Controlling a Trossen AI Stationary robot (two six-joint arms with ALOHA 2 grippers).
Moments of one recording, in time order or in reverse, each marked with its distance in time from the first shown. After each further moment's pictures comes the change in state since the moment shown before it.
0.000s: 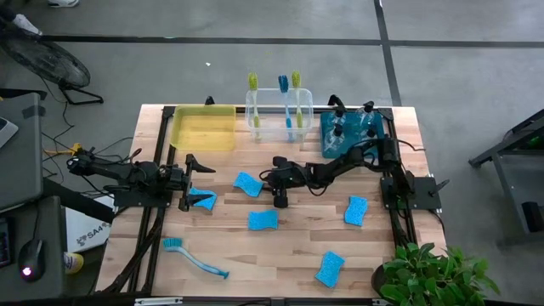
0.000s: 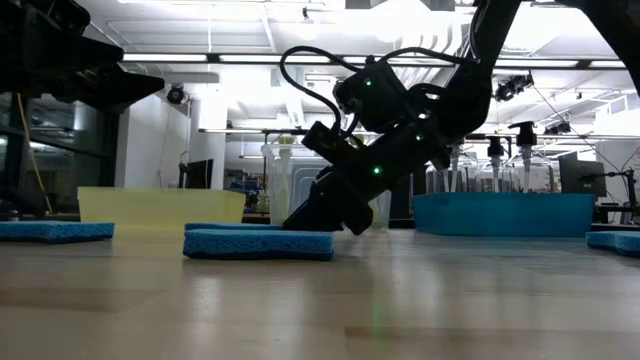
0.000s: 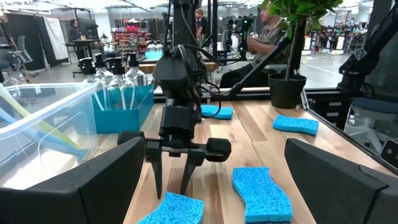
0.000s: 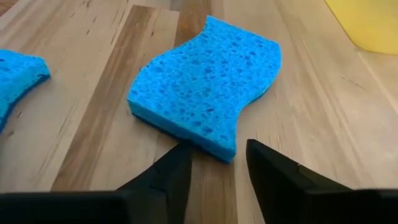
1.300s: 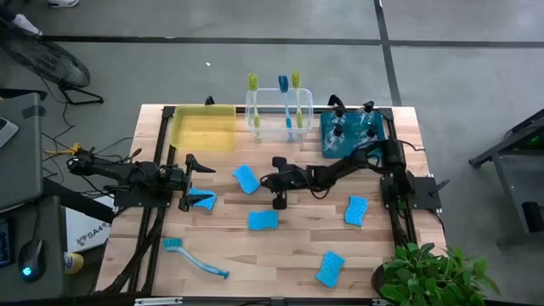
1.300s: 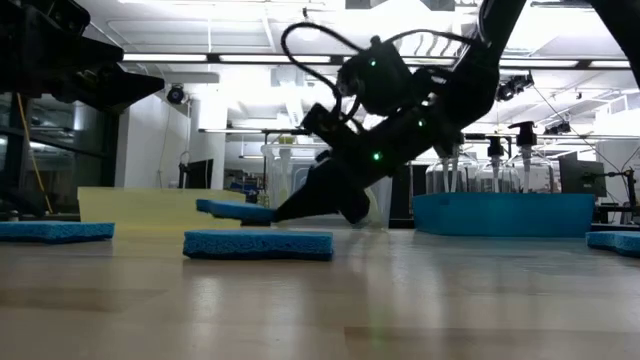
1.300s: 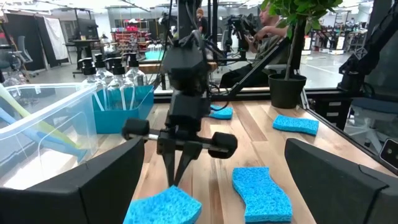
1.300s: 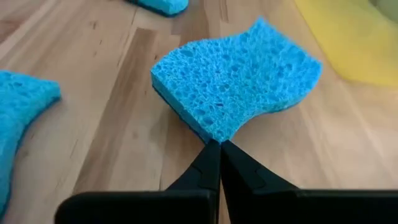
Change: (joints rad) left arm 0.000 0.000 0.000 0.000 0.000 0.000; right arm 0.045 -0.040 0.000 0.005 0.079 -0.041
